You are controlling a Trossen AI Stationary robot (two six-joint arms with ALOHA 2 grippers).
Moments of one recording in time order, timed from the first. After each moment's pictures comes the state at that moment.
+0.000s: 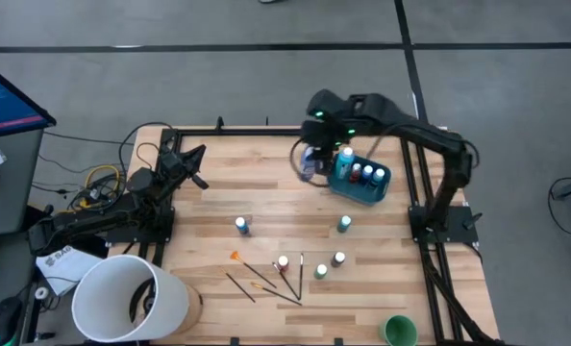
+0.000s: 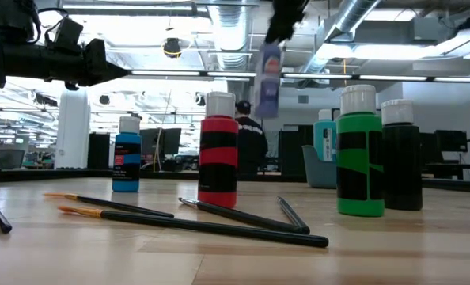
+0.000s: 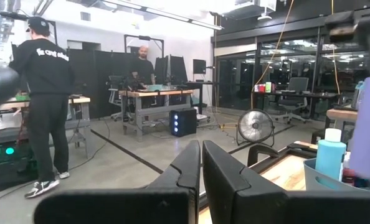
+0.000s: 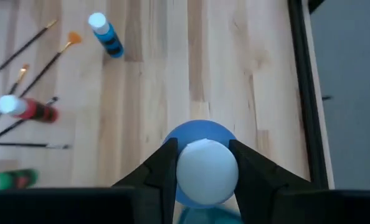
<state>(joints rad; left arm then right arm) 0.48 0.36 0.01 0.57 -0.37 0.07 -0.31 1.77 2.01 -1.25 -0.11 -0.28</state>
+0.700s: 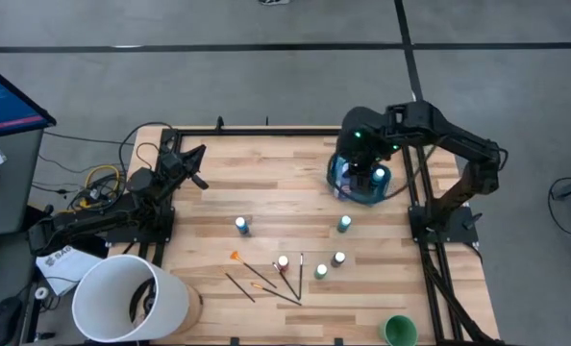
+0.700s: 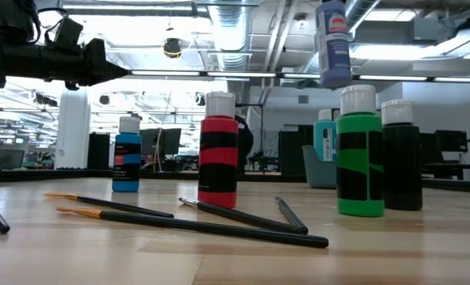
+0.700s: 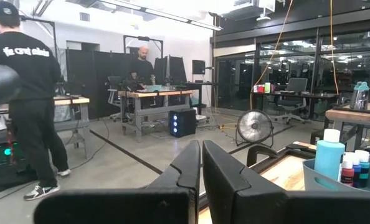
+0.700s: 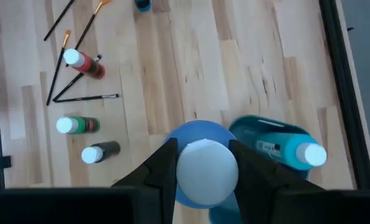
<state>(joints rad) 0.48 0.36 0.01 0.57 -0.37 0.07 -0.14 1.57 2.01 -1.55 -0.01 0.00</state>
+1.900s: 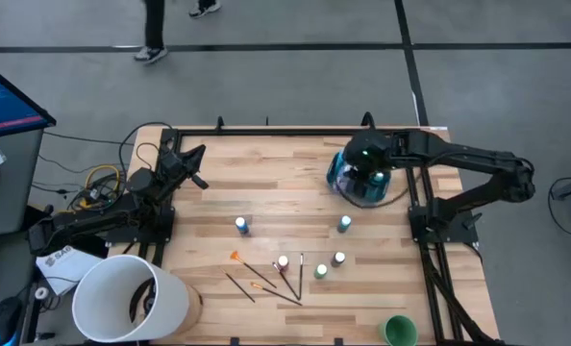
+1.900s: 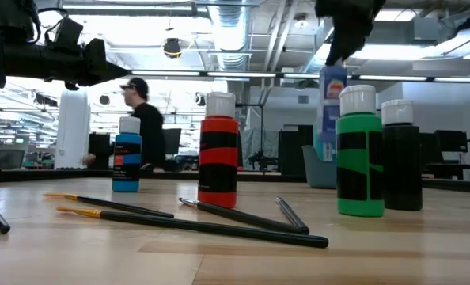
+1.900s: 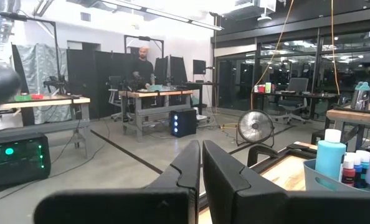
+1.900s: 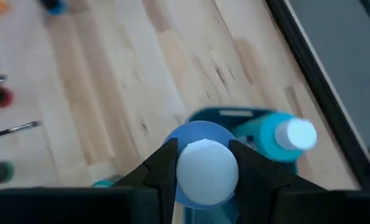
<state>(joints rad) 0.48 0.36 0.01 0.57 -0.37 0.07 -0.22 1.28 1.29 -1.02 0.16 0.10</state>
